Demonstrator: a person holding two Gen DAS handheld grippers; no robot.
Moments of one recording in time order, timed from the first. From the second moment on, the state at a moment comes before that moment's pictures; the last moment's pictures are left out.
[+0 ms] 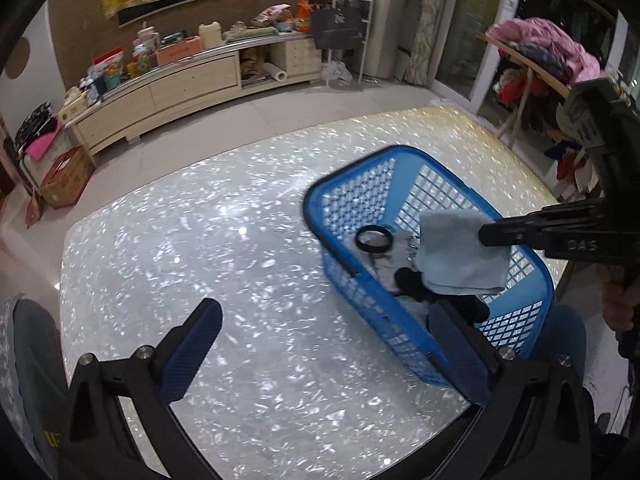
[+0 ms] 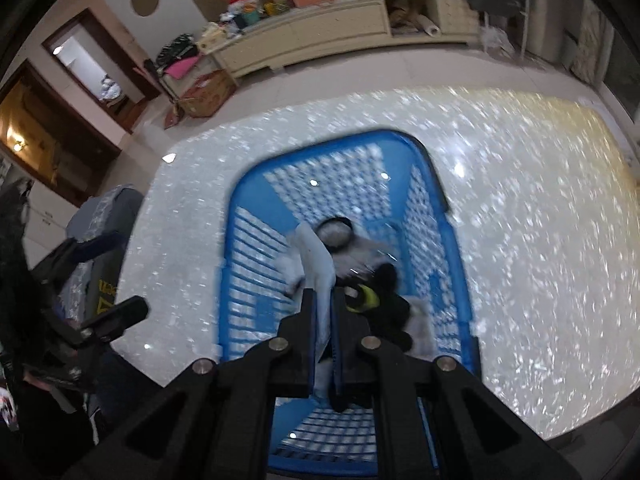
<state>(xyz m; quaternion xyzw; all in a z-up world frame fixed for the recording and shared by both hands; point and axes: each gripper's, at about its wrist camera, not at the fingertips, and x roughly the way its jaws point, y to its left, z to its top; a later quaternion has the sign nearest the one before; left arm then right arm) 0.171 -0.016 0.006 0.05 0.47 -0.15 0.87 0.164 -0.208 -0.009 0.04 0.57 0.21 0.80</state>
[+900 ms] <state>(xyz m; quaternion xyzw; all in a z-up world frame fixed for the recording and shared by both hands) 0.157 -0.023 -0.019 0.02 0.47 -0.15 0.87 0.130 -0.220 -0.027 -0.04 0.50 0.14 0.85</state>
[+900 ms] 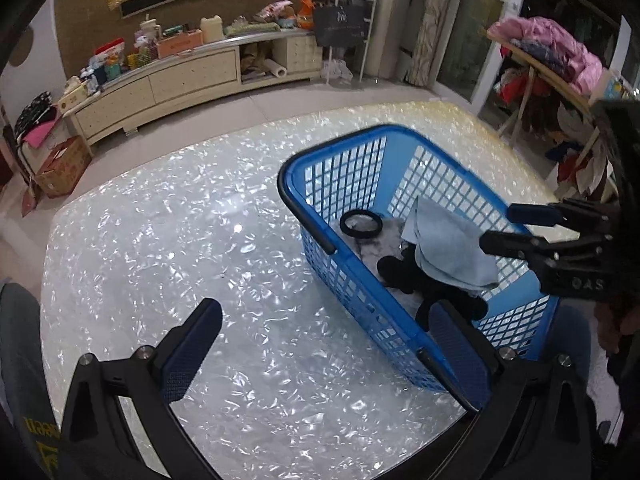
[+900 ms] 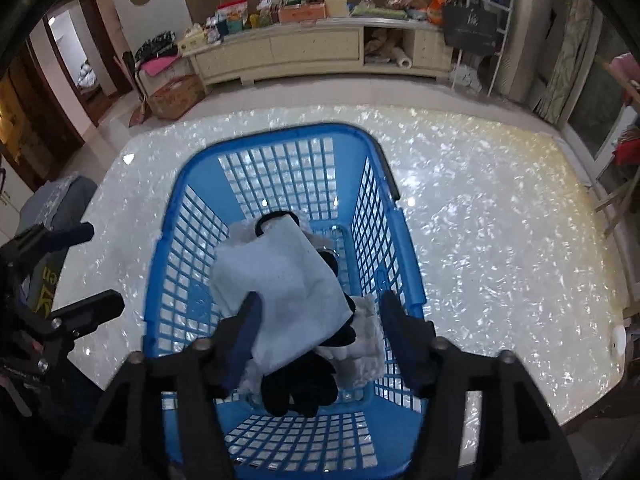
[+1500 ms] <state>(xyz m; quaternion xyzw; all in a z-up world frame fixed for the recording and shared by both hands) 0.054 -0.019 0.051 -0.01 0.29 -0.12 0.95 0.022 -0.214 0.035 -0.04 0.32 0.05 0.95</state>
